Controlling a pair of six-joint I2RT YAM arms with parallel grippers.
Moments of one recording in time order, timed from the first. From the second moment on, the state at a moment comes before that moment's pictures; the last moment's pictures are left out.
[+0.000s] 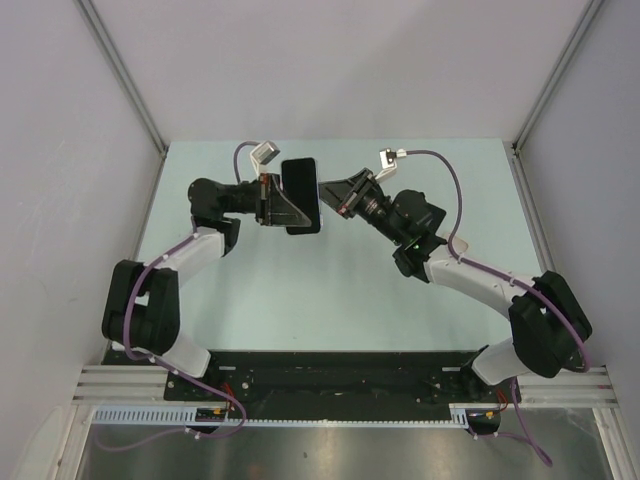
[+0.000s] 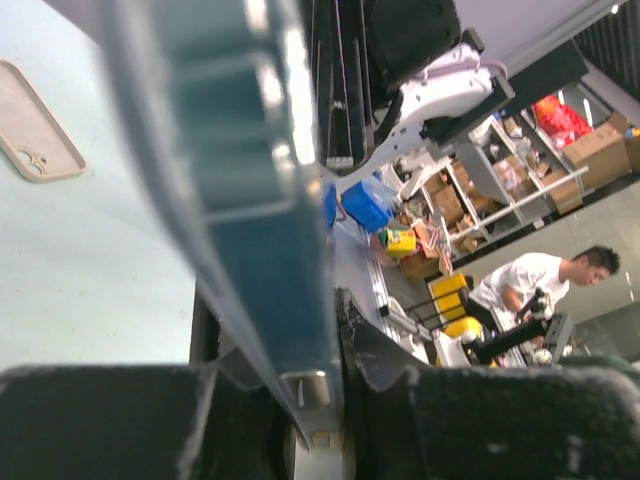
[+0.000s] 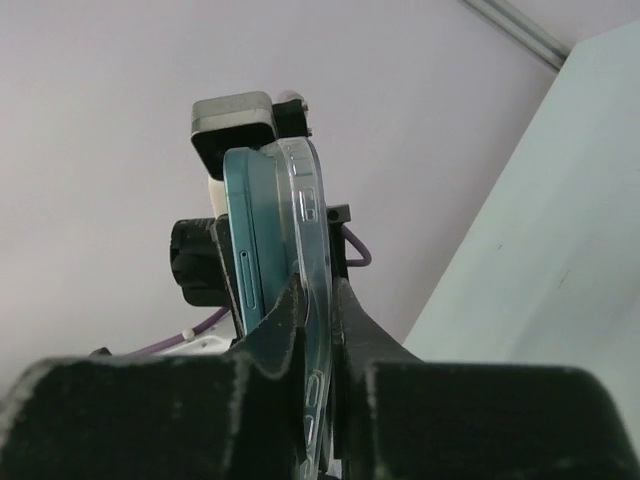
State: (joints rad) left arm -0.25 1.54 0.93 1.21 1.41 -1.47; right arm 0.71 1.48 0.95 0.76 -0.21 1.14
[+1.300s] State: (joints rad) left arm -0.18 1.54 0.91 0.95 1.09 -1.27; right arm 0.74 1.15 0.86 -0.01 -0.03 0.96
